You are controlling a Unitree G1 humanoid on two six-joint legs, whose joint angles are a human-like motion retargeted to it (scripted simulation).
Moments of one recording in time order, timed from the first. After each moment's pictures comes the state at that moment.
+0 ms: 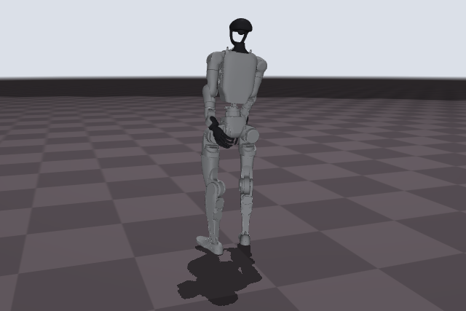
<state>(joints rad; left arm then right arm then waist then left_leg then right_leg) 0.22 0.09 0.24 1.70 0.25 0.49 -0.34 -0.34 -0.02 0.31 1.45 -0.59 0.15 0.53 -0.05 0.05 -0.15 0.00 0.05 0.33 -0.01 -0.25 -0.11 -0.11 -0.10 -0.42 0.04 0.05 0.04</state>
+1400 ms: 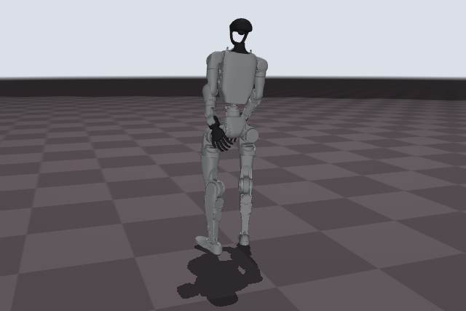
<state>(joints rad) 0.38 0.13 0.30 1.70 -0.16 0.31 -0.20 -0.12 -0.10 0.37 1.04 -0.67 -0.13 0.47 -0.10 0.06 -0.16 0.01 0.07 0.30 0.00 -0.26 -0.11 -0.08 -0.08 -0.44 0.03 0.03 0.04</state>
